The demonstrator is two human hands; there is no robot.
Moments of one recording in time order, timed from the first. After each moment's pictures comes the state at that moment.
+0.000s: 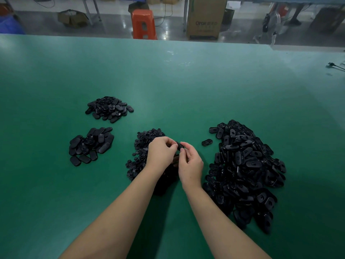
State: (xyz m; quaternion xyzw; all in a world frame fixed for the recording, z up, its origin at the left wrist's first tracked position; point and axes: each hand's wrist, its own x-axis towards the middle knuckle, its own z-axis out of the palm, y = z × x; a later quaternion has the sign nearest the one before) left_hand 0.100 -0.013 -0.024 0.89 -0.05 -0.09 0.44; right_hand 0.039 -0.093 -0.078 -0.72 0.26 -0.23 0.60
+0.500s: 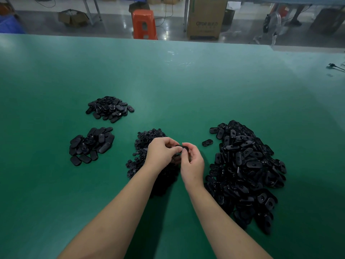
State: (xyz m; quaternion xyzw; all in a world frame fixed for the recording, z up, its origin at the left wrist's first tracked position) left_hand 0.103 -0.005 -0.030 0.84 -0.06 -0.13 0.52; right_hand 0.038 -0.095 -0.074 -0.69 0.26 -0.21 0.65
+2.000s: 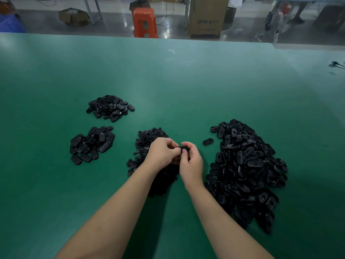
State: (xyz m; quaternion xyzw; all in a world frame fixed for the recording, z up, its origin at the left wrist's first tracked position) left_hand 0.105 -0.003 -0.029 0.85 -0.07 -0.19 0.49; right_hand 0.038 -0.093 -0.071 -0.73 0.25 -0.19 0.61
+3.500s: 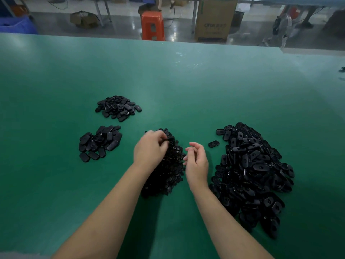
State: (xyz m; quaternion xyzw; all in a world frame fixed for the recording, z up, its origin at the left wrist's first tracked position) left_hand 0.114 0.037 -0.019 0.95 -0.12 0.04 0.29; right_hand 0.039 -0.093 -0.074 -0.71 0.25 -0.19 0.62
